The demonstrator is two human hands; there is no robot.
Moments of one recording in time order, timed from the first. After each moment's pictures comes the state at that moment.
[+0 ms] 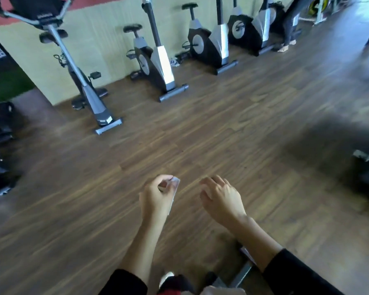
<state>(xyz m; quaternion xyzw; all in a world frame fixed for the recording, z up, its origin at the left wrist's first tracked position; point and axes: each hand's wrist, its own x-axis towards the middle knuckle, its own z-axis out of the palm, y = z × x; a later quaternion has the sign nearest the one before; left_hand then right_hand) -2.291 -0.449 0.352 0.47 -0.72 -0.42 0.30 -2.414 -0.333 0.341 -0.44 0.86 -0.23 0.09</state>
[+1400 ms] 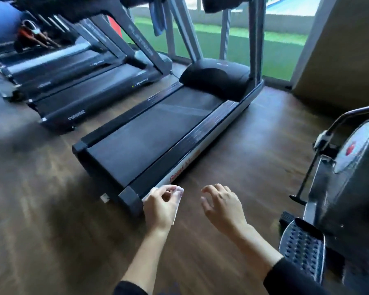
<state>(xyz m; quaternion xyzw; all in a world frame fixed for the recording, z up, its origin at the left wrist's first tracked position) -3.074 0.044 0.344 -0.27 -0.84 -0.46 -0.09 -2.944 0.141 0.324 0.40 0.89 -0.18 -0.13</state>
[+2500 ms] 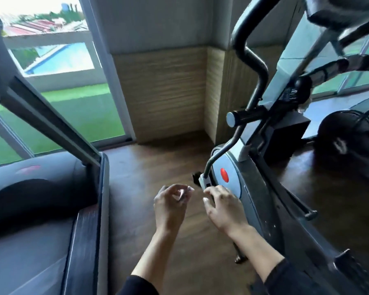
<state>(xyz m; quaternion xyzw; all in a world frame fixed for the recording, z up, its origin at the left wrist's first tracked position) -3.041 0.852 0.365 -0.66 -0.53 -0.41 -0.33 -2.903 0.787 0.361 0.79 0.57 -0.07 -0.22</state>
